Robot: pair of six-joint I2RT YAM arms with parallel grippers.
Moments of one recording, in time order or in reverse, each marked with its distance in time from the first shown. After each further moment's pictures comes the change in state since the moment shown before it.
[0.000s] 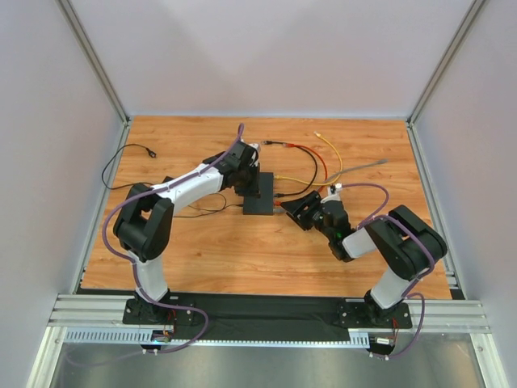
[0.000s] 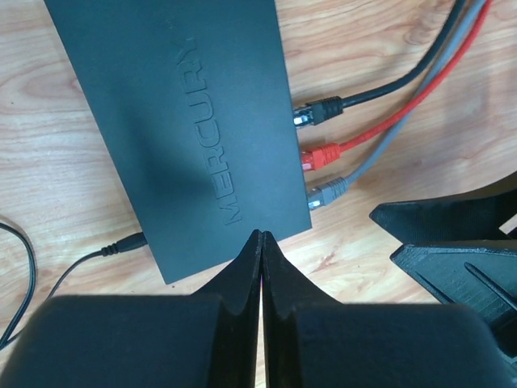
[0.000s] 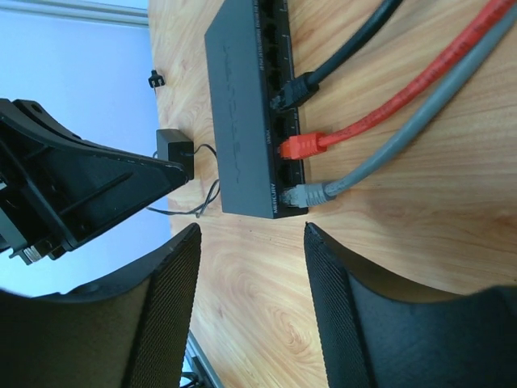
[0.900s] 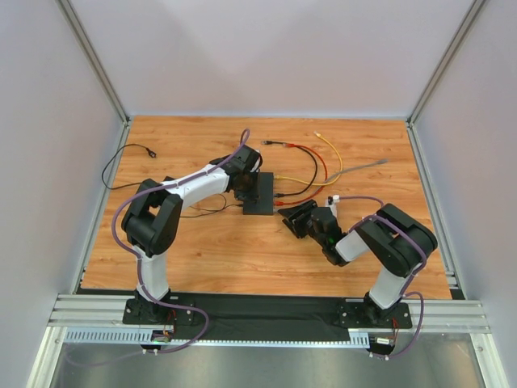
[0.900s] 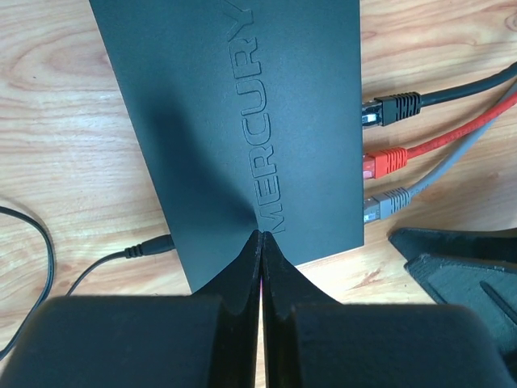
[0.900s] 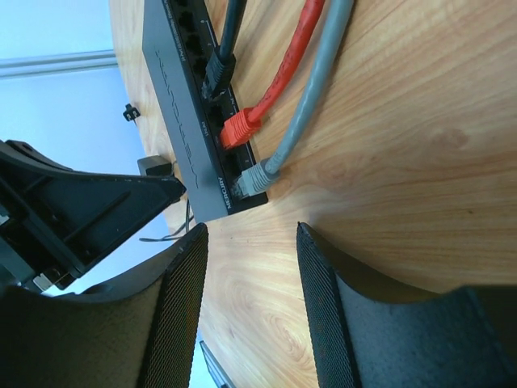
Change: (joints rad) left arm -0.018 0.076 0.019 -0.054 -0.098 0.000; right arm 0.104 0.073 -0.001 -0.048 0.167 0.215
